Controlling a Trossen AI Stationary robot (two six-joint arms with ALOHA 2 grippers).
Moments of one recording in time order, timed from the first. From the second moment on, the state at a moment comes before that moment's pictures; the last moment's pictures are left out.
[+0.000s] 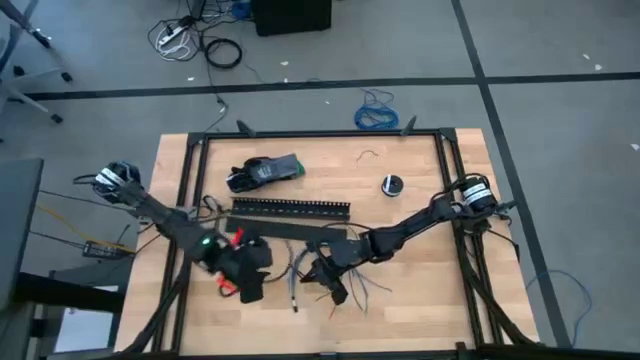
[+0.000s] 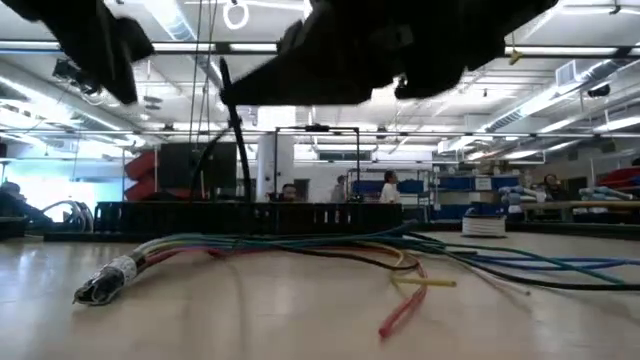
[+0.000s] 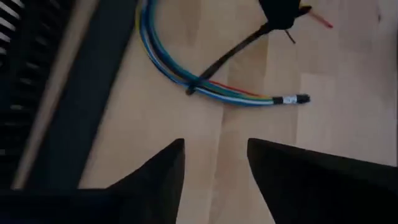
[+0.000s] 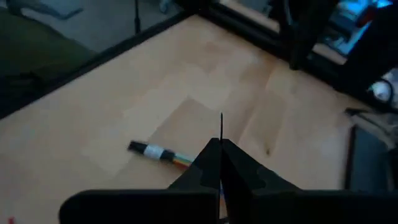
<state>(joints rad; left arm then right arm) -0.65 1.37 1.01 -0.75 -0.43 -0.76 0.32 1.94 1.13 0.42 0.02 -0.33</state>
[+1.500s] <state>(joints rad) -0.56 1.59 0.62 0.27 -0.45 -1.05 0.30 1.85 1.13 0.41 0.03 -0.32</state>
